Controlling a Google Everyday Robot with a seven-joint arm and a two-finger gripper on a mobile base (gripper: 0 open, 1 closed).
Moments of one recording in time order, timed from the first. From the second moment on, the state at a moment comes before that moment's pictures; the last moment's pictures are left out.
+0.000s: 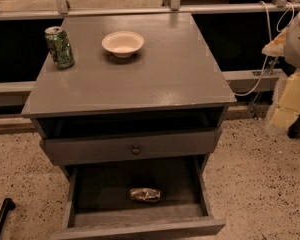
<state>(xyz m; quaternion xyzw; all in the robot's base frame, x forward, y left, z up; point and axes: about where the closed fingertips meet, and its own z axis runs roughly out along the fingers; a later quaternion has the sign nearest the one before) 0.438 -0.217 0.976 -0.60 0.78 -0.03 0.16</state>
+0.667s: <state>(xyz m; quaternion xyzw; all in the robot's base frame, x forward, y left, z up) 0.444 -0.211 0.959 -0.60 0.78 -0.04 0.17</state>
